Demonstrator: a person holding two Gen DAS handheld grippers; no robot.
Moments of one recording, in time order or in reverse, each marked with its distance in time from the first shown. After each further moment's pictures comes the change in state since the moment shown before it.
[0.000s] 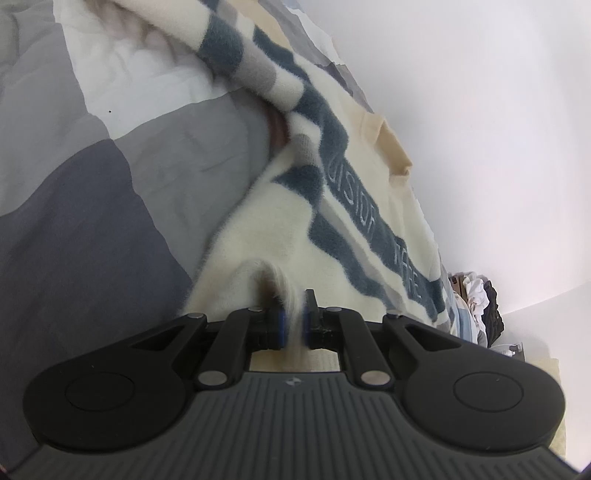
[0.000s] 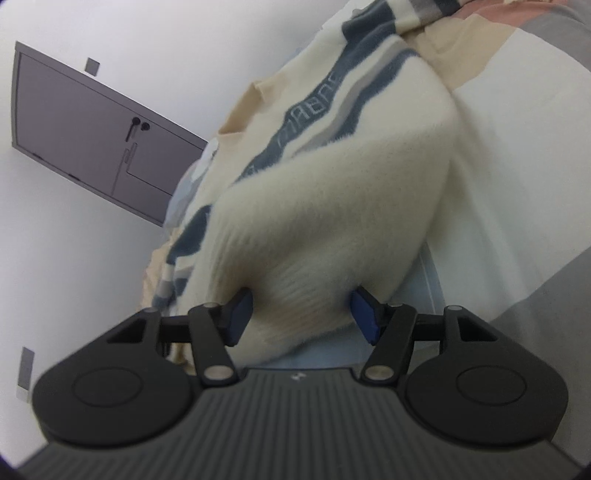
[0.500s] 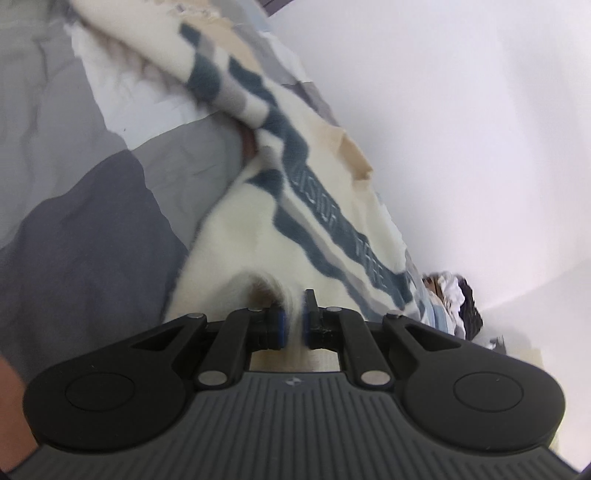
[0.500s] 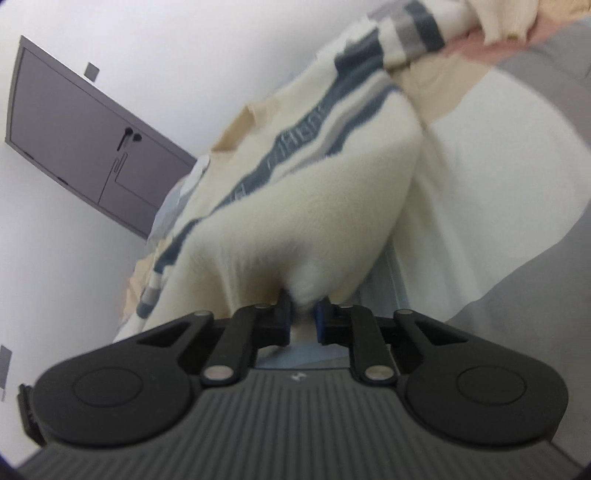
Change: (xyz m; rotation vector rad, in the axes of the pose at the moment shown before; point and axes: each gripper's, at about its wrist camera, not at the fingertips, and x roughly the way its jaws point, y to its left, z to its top) left arm -0.067 -0.012 -0.034 0.064 -0.061 -0.075; right arm -0.034 0.005 -0.008 -0.050 -0.109 -0.063
